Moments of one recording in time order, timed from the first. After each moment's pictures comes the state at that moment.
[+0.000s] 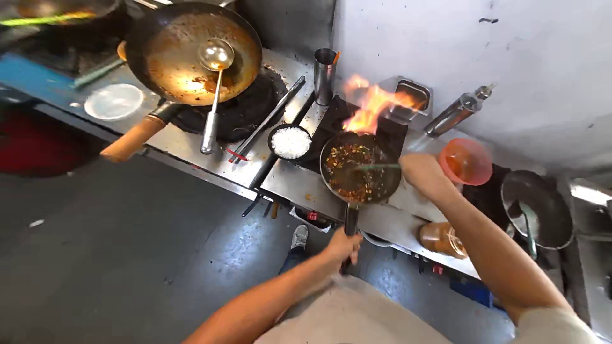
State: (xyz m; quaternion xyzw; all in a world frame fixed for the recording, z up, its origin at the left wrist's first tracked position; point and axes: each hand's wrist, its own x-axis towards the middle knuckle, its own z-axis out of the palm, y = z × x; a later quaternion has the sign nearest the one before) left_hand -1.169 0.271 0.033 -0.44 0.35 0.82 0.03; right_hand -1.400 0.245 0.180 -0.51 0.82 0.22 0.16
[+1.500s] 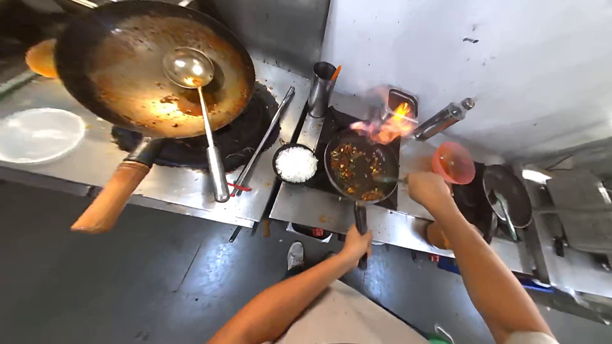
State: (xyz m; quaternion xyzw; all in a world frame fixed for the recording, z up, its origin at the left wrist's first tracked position) left_hand -1.166 0.199 0.012 -0.39 0.35 0.85 0.06; right_hand -1.352 0.198 0.176 -0.33 0.89 0.25 0.20
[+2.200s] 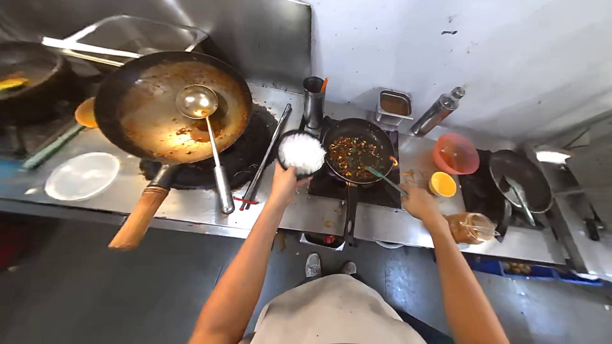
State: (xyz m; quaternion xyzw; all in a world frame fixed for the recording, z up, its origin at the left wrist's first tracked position) left_hand -1.140 -0.014 0.080 -0.47 0.45 0.71 -0.26; right_hand -1.350 0.263 0.119 -0.28 0.93 -0.01 0.25
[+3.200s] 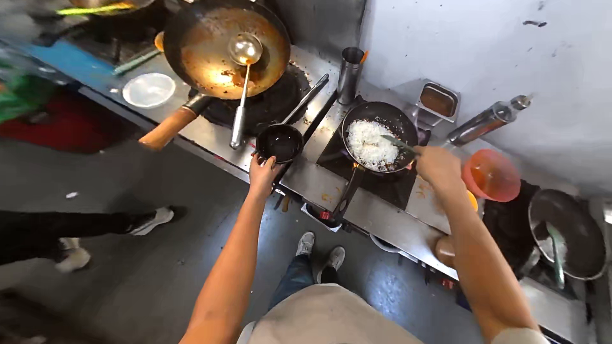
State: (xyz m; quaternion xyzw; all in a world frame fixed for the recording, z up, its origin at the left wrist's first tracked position) left_hand -1.046 0.025 -0.011 -0.58 0.39 0.59 -0.41; right_hand -1.404 0.196 0.162 -0.43 0.89 0.11 0.15
